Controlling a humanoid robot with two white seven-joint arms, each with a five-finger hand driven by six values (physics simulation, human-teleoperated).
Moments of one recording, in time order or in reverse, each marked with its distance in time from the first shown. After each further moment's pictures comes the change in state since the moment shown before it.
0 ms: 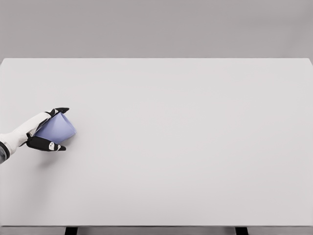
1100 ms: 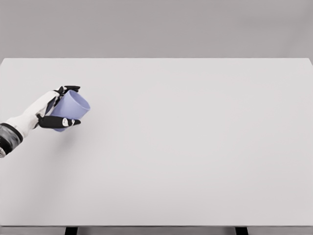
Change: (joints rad) left arm -0.075 -0.182 0.082 0.002 0.021 -0.005 0.000; right arm 0.000 0.000 0.000 0.000 0.000 0.000 0.000
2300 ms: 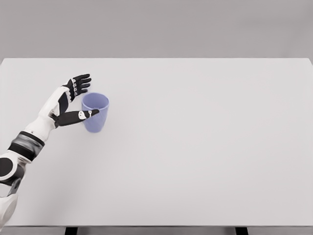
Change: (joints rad) left arm 0.087 -0.318 0.150 0.006 -0.009 -0.156 -0.001; right arm 0.000 0.000 0.000 0.000 0.000 0.000 0.000
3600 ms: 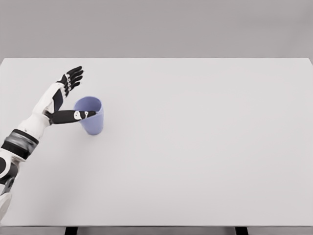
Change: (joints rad) left arm -0.002 0.050 0.009 -0.007 0.000 -0.052 -0.002; right arm 0.000 0.000 0.000 0.000 0.000 0.000 0.000
